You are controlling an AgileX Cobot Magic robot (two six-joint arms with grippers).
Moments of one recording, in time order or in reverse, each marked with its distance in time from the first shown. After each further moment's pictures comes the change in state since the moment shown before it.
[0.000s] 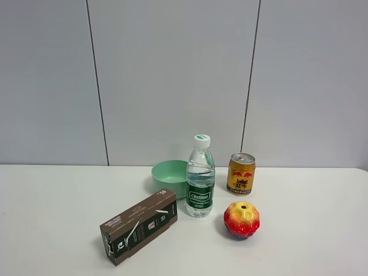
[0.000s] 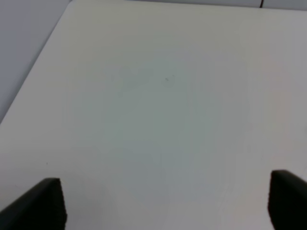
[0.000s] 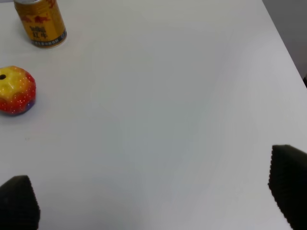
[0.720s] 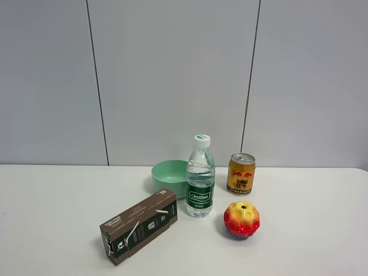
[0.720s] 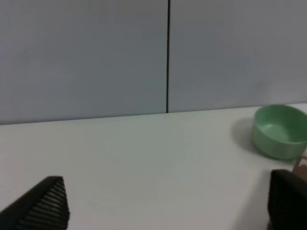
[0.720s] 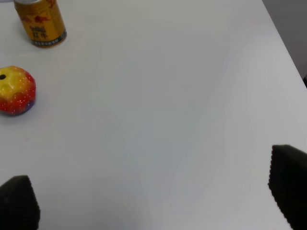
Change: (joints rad) left arm 0.002 0.306 -0.069 -0.415 -0.407 0.387; right arm 0.000 0.000 0.000 0.000 0.000 0.000
